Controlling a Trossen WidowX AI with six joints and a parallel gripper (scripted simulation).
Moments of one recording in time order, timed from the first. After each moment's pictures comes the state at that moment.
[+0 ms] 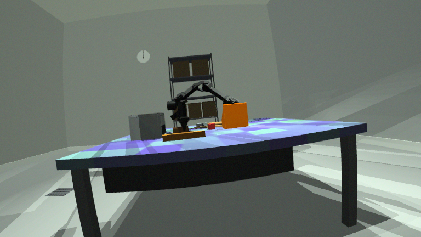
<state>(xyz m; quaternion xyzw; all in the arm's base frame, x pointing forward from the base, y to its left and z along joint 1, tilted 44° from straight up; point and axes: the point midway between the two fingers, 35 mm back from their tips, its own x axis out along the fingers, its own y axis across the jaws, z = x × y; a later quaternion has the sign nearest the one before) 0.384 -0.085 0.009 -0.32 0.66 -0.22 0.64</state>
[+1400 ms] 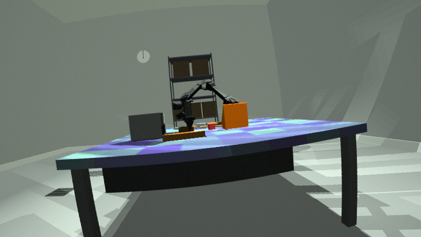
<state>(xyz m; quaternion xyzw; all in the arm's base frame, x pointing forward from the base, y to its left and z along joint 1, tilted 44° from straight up) 0.343 -0.091 0.014 -0.32 0.67 -0.22 0.64</state>
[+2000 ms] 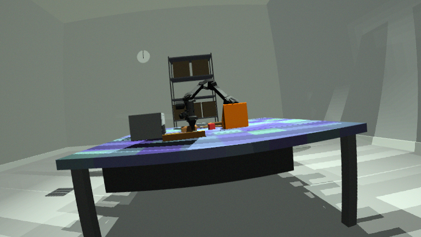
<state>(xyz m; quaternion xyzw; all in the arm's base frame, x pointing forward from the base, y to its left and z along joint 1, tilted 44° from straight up) 0.325 -0.094 0.016 -0.32 0.67 -0.22 0.64</state>
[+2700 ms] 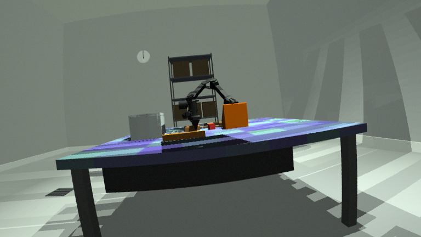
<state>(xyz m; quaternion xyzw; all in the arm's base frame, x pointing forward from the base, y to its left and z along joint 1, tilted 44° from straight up) 0.302 -0.098 0.019 -0.32 0.67 -0.22 0.64</state>
